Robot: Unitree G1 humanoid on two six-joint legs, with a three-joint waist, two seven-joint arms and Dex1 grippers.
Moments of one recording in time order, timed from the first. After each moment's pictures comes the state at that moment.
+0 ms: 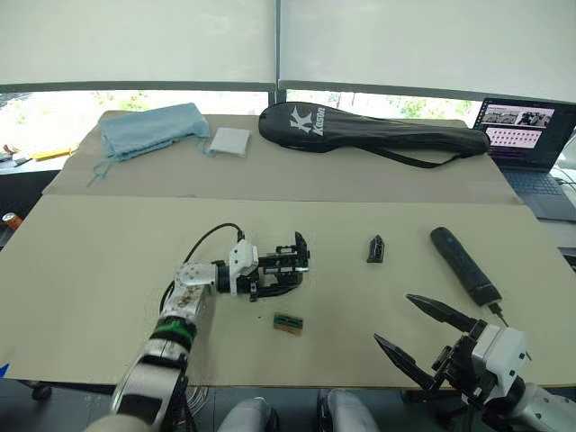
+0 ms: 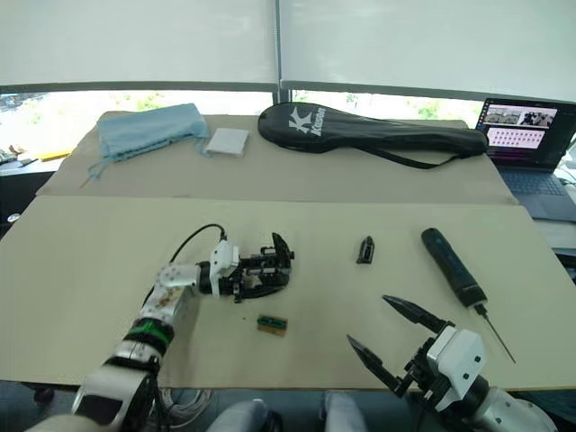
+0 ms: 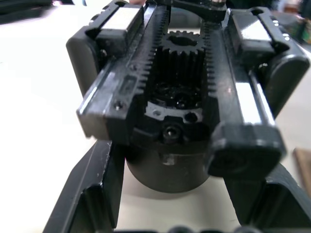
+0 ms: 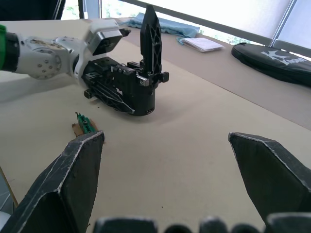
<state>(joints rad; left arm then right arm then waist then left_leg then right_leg) -0.50 0.28 -0.07 0.57 -0.20 -0.20 -1.26 0.61 -0.51 -0.24 -0.67 0.42 -0.10 0.75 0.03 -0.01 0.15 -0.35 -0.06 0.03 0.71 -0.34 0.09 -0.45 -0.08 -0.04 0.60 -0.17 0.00</state>
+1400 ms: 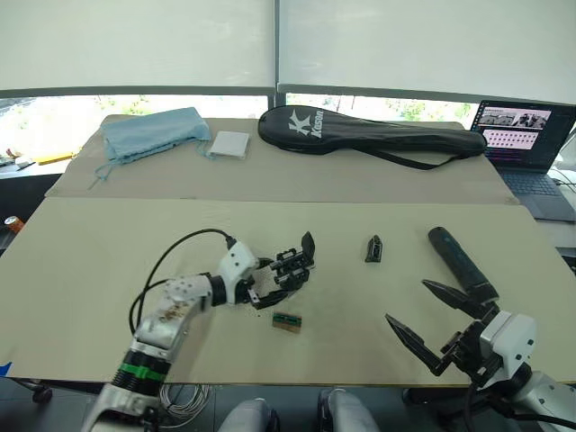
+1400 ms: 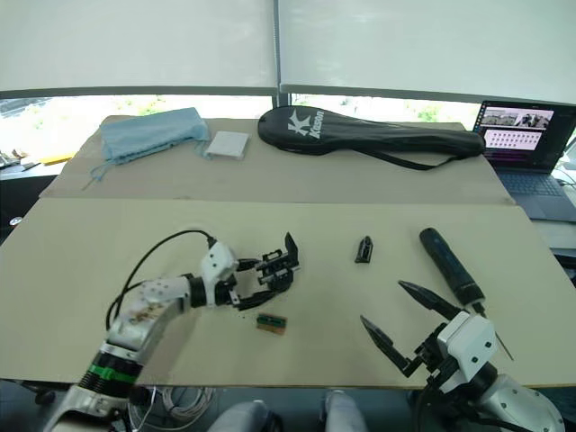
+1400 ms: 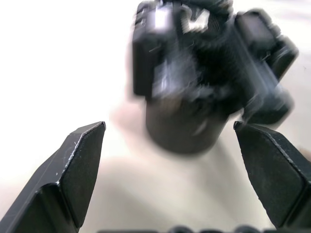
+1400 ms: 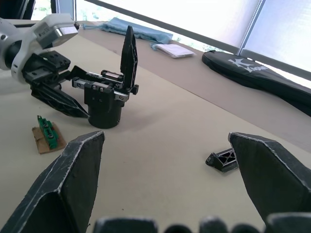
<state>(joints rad) -0.34 0.48 -0.15 0.05 -0.24 0.33 -1.00 0.51 -0.50 -0.29 -0.61 0.42 -0.10 0.72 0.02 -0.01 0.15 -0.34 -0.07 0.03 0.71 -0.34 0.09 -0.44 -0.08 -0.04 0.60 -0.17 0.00</state>
